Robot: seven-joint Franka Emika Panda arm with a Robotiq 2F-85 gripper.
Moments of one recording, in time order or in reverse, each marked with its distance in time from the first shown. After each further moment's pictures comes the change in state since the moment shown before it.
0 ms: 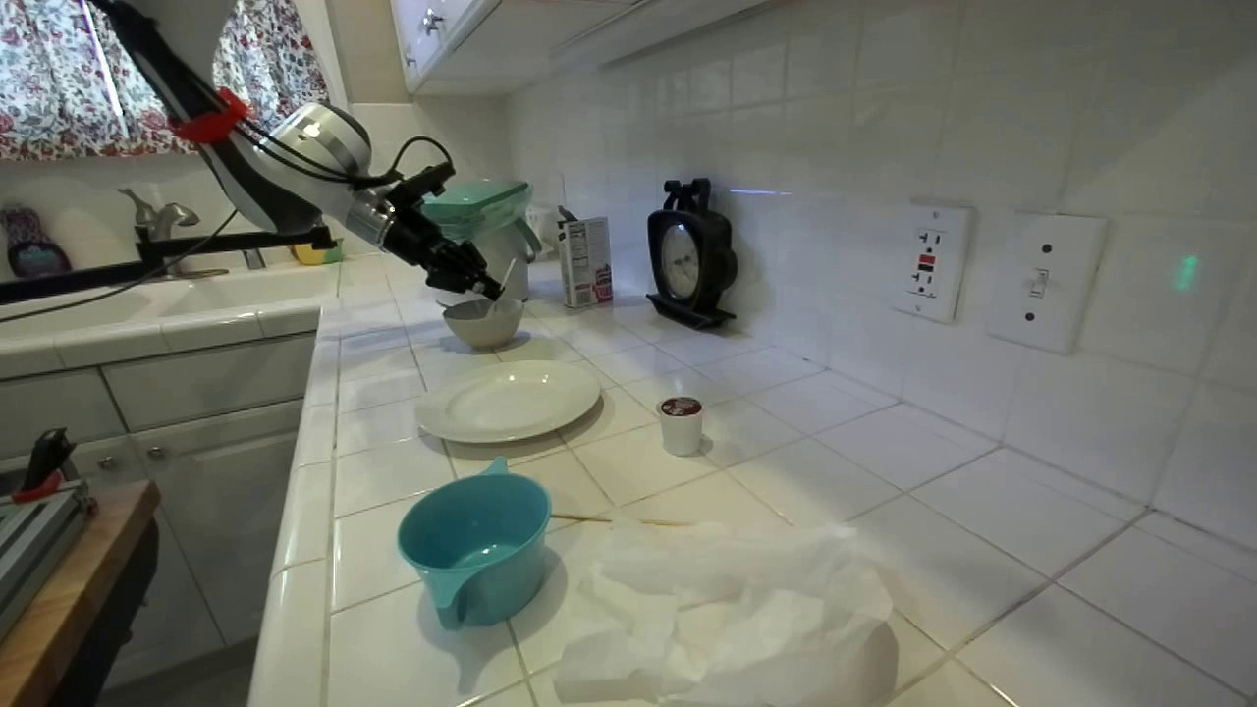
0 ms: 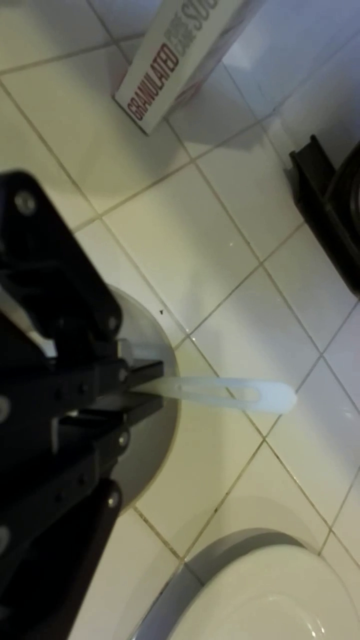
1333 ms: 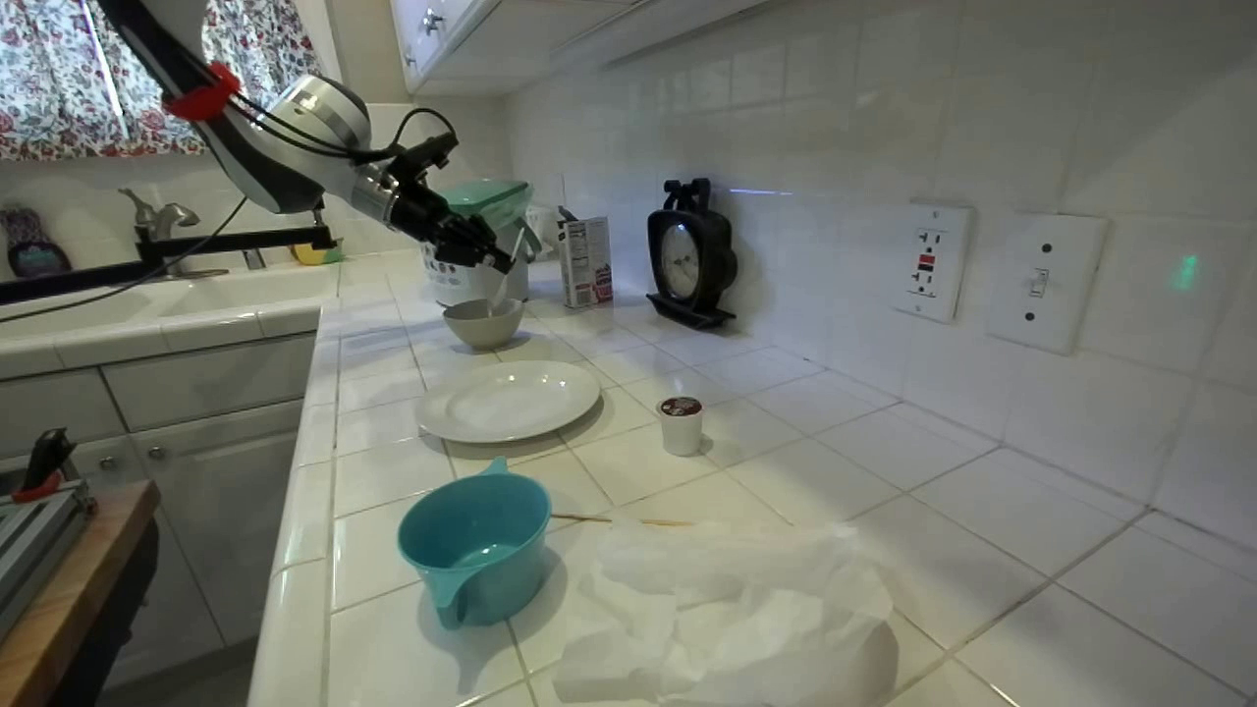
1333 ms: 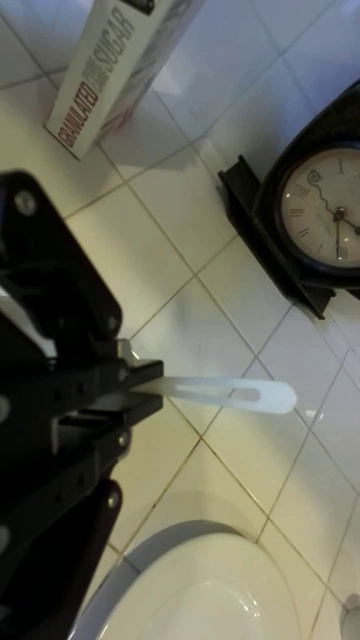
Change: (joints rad) arm -0.003 -0.067 -0.018 -0.008 0.000 -0.033 0.002
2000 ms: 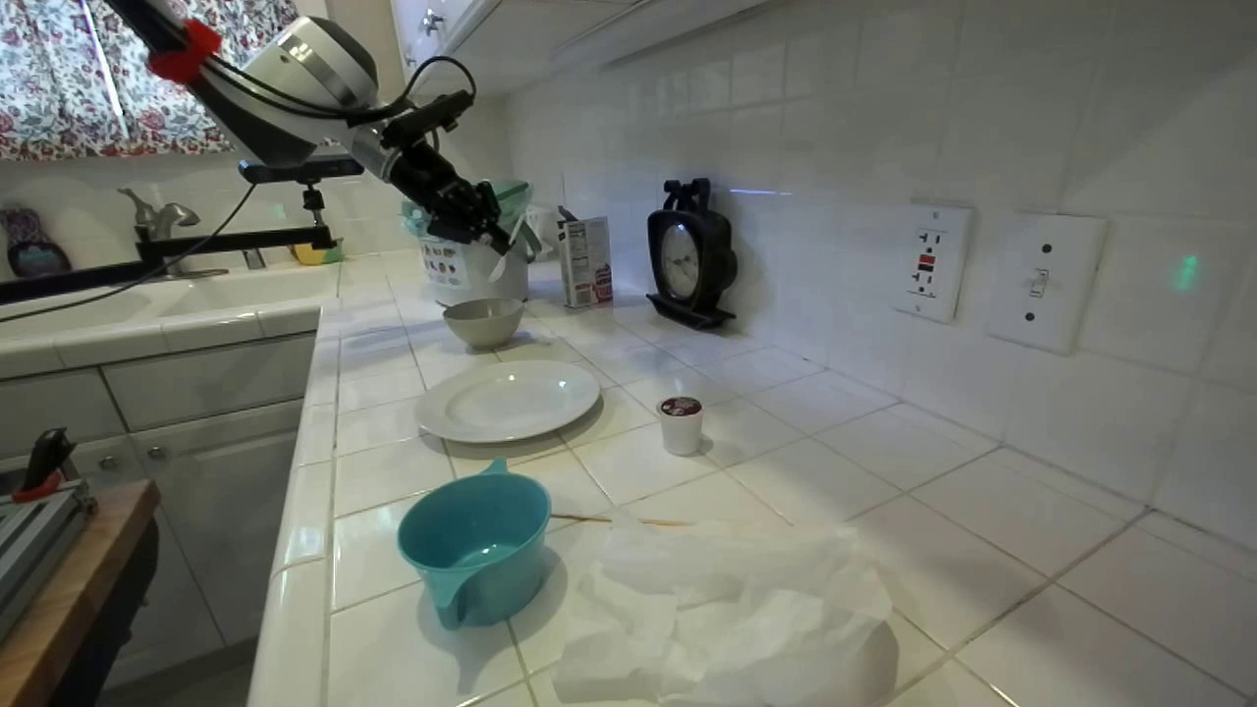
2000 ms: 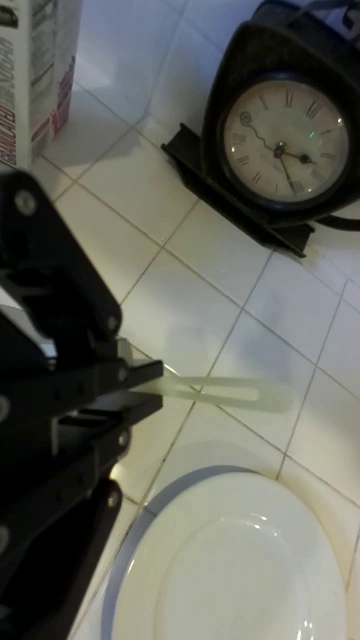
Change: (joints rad) arm -0.092 -0.152 0.001 -0.063 0.253 0.106 0.000
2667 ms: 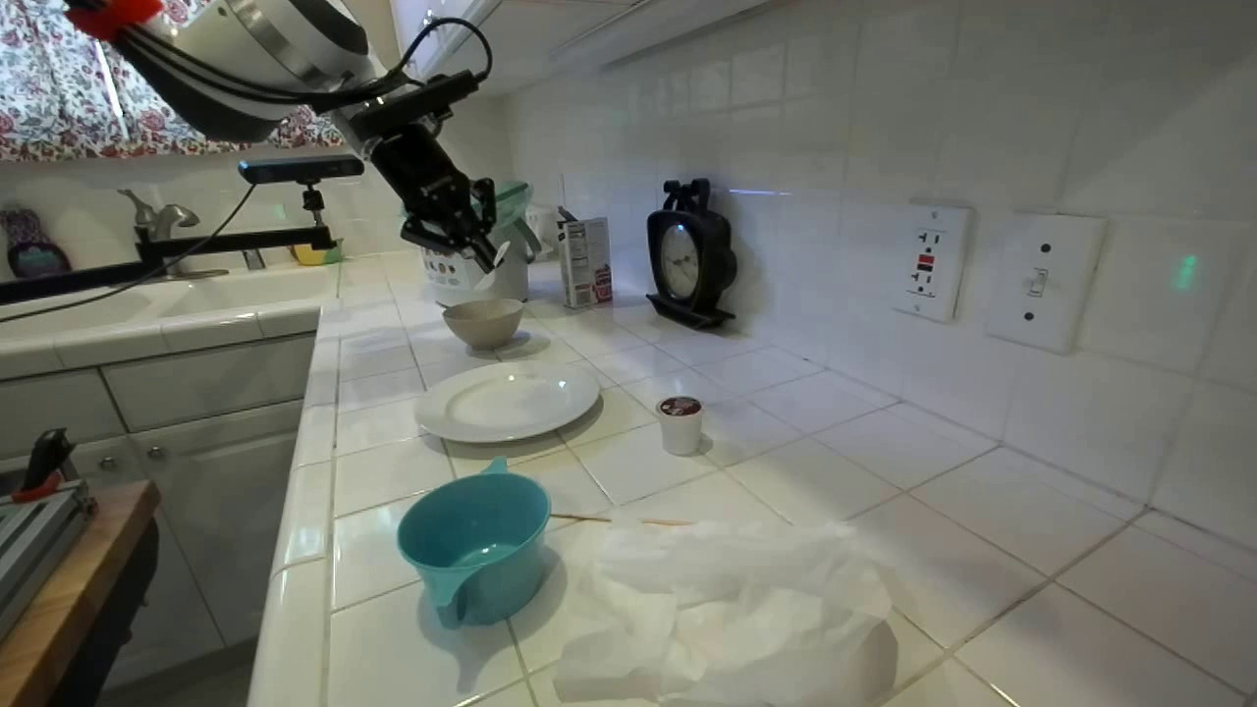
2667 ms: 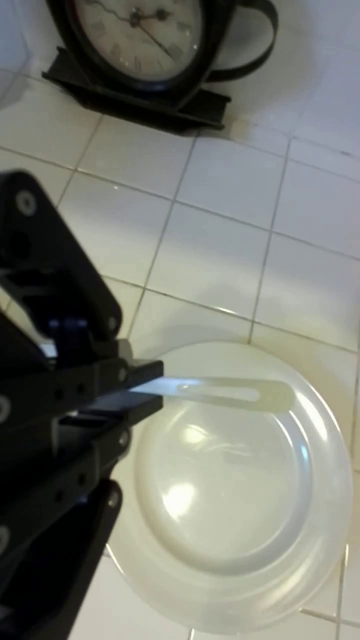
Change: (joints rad) arm -0.141 -0.264 -0.089 -0.300 0.281 0.244 -0.005
